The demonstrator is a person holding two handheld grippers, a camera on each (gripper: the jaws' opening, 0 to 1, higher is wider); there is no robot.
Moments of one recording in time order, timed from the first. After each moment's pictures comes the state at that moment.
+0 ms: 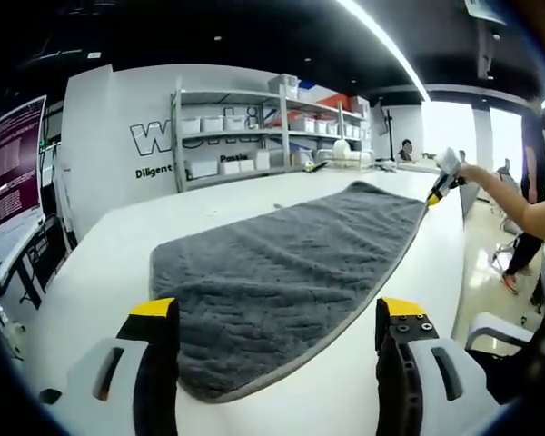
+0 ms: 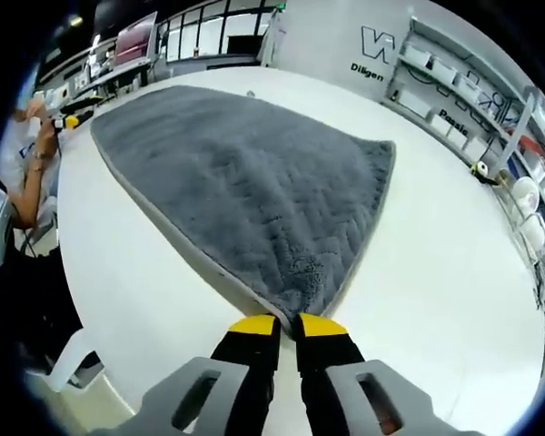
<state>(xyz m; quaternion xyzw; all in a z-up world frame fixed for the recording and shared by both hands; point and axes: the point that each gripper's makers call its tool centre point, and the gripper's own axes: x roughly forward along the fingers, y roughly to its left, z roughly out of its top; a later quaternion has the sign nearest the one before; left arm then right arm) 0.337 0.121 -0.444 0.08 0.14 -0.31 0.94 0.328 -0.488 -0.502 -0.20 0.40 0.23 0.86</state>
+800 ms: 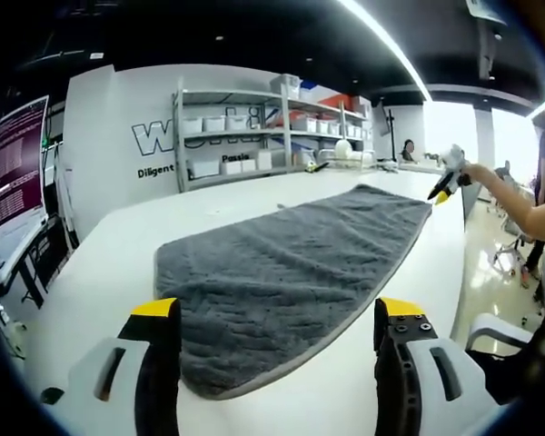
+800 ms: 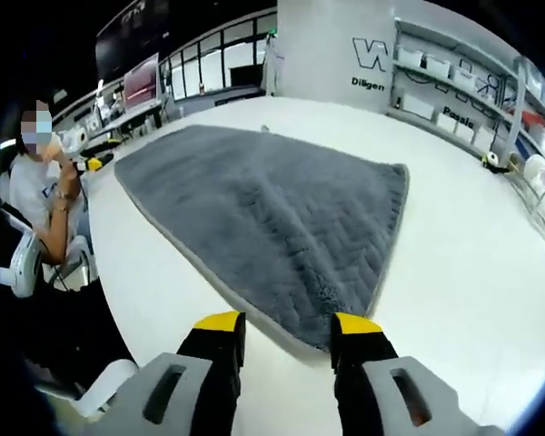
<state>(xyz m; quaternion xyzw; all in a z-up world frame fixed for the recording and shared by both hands) 0.336 0.124 -0.441 0.08 0.14 -0.30 0.94 0.323 -0.458 -0.472 -0.09 0.34 0.28 0.89</state>
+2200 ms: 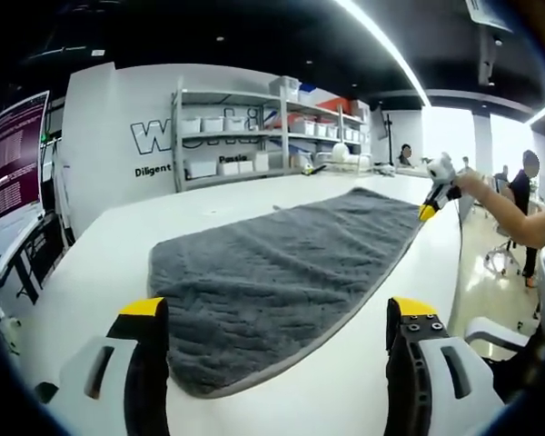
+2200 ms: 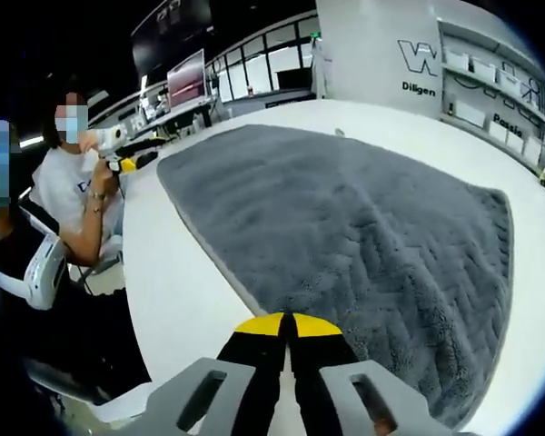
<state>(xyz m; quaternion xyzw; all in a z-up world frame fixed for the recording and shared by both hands) 0.334 0.120 -0.442 0.07 0.14 -0.31 0.94 0.320 -0.344 -0.503 -0.08 0.36 0.40 0.84</state>
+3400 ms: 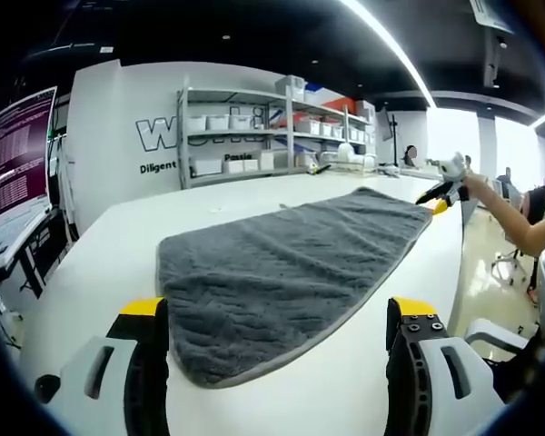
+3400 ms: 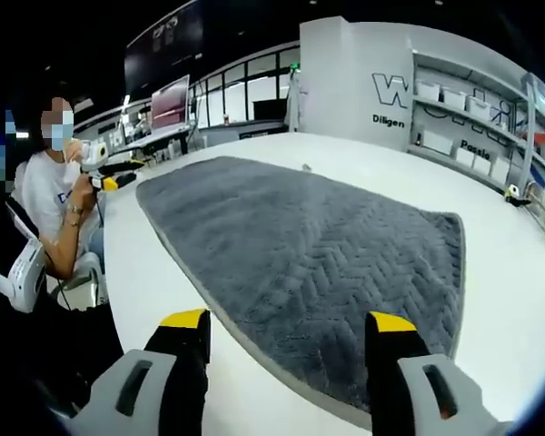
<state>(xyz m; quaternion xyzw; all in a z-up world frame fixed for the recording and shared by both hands) 0.330 0.131 -0.444 0.06 0.14 -0.30 0.94 0.332 -0.371 -0.474 -0.09 0.28 0.33 0.90</state>
